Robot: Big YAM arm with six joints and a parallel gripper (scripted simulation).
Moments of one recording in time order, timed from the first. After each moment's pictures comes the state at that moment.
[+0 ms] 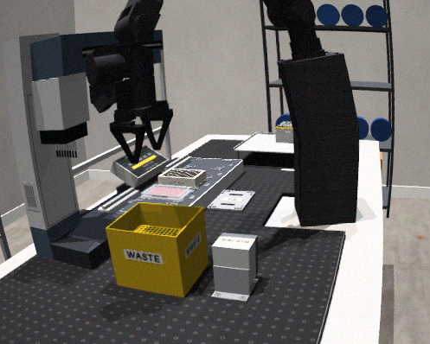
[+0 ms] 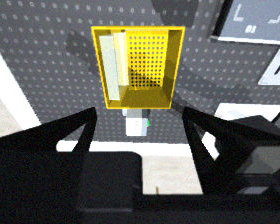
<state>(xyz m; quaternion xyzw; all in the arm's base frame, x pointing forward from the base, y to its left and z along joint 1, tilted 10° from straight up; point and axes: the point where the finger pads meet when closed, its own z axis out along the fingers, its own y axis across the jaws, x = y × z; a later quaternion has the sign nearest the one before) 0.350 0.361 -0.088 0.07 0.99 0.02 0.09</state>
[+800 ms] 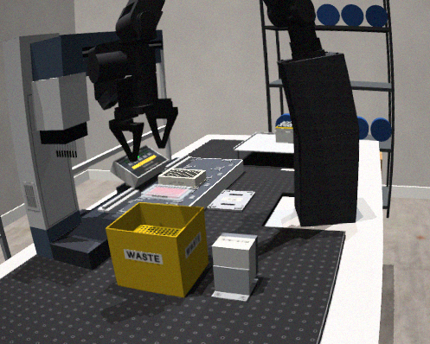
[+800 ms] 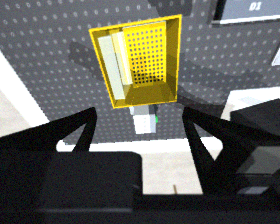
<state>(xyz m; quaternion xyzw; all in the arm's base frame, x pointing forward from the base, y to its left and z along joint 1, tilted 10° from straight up) 0.344 0.366 -0.084 0.14 0.99 0.02 0.09</state>
